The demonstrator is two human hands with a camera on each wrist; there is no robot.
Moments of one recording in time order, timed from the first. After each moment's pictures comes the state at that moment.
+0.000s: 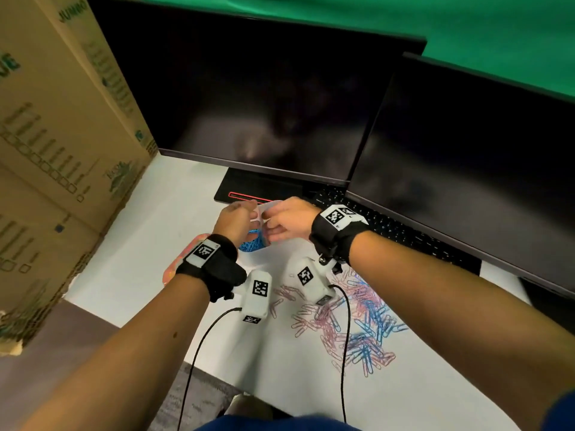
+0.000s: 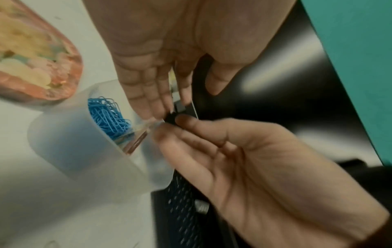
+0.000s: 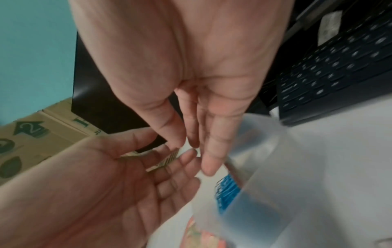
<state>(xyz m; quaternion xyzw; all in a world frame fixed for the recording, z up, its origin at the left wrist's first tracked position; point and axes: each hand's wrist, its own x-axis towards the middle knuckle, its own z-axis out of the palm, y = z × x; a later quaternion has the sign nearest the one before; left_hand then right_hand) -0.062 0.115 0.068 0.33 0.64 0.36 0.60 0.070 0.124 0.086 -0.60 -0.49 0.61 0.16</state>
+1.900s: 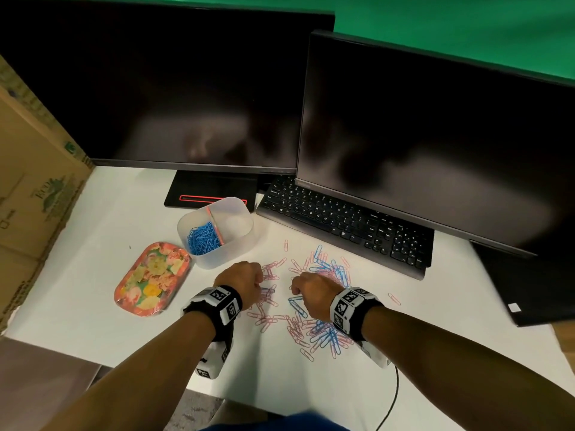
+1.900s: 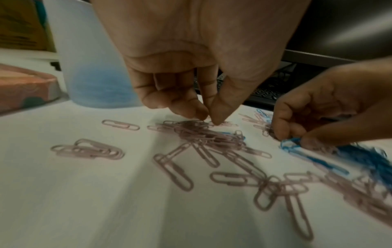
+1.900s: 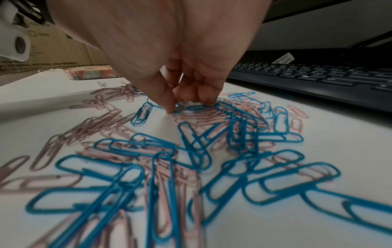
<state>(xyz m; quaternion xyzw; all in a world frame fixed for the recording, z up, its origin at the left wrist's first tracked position) -0.004 0.050 -0.031 0.77 0.56 -0.10 0.29 0.191 -0.017 -0.041 -0.61 -0.73 0.31 -0.06</state>
